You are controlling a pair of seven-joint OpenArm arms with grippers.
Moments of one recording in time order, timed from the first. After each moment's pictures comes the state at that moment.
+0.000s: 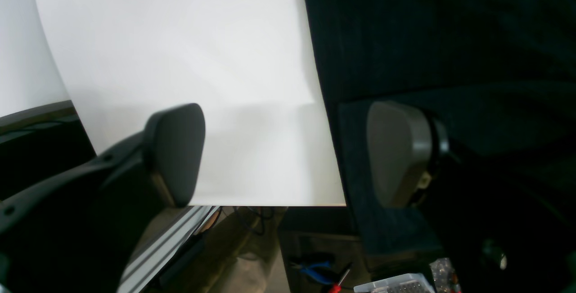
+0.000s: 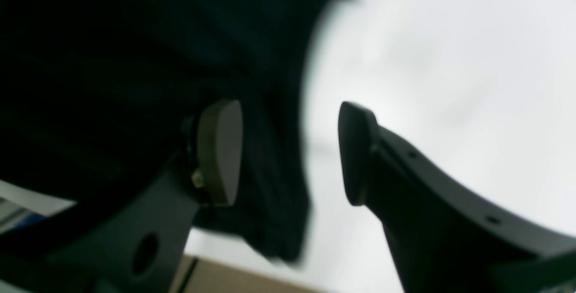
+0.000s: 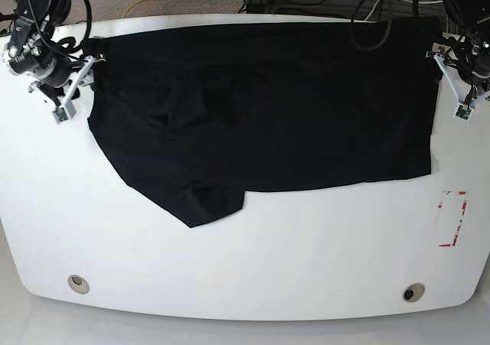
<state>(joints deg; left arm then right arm) 16.8 -18.7 -37.2 110.1 -12.4 -43.0 71.1 -16.4 21.3 33.1 102.0 32.4 41.0 -69.2</state>
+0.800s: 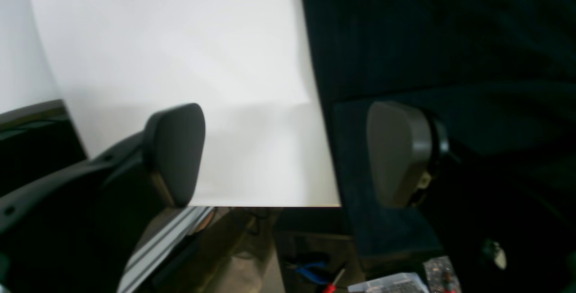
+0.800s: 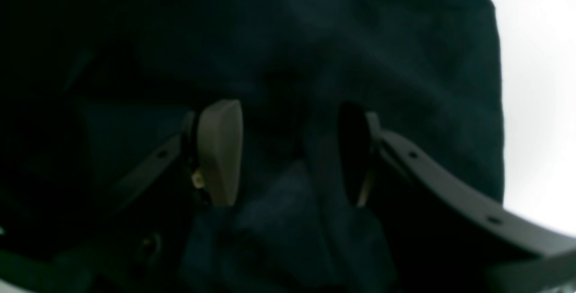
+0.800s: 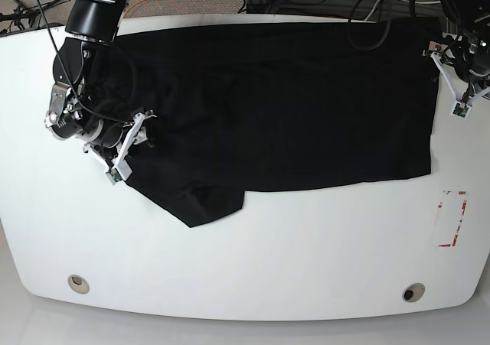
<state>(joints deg) 17.0 -17.7 -37.2 110.0 -12.2 -43.0 70.9 4.9 14.1 17.8 90.9 31.7 41.0 -71.0</state>
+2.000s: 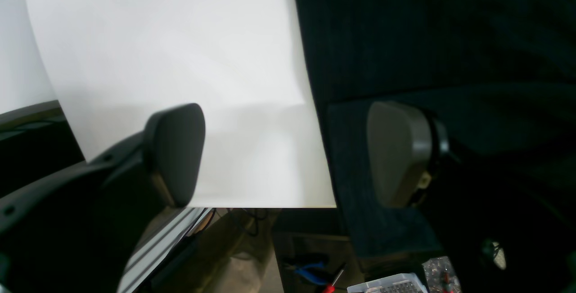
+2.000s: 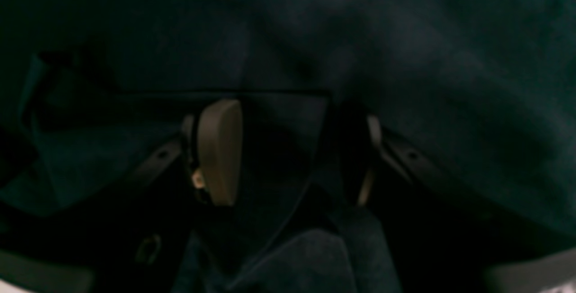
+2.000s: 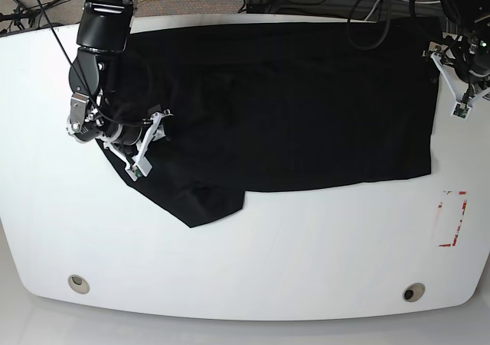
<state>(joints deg) 16.8 -17.6 -37.2 110.0 -12.2 -43.0 70.9 8.1 12.4 12.5 78.5 27.1 40.9 -65.9</state>
